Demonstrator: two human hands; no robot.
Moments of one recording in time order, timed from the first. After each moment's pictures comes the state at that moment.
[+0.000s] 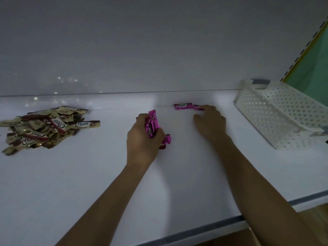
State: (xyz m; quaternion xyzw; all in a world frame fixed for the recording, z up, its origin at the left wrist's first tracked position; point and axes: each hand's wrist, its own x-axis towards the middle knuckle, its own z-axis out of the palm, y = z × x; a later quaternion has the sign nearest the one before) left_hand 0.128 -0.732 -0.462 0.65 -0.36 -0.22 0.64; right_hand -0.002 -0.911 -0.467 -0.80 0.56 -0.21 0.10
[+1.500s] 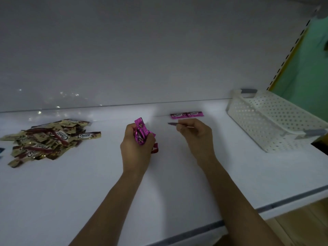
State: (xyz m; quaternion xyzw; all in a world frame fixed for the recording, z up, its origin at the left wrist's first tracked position) left_hand 0.133 -0.727 -0.461 0.60 -0.30 -0.20 0.71; right_hand 0.007 -0.818 -0.445 -0.66 0.37 -0.49 0.44
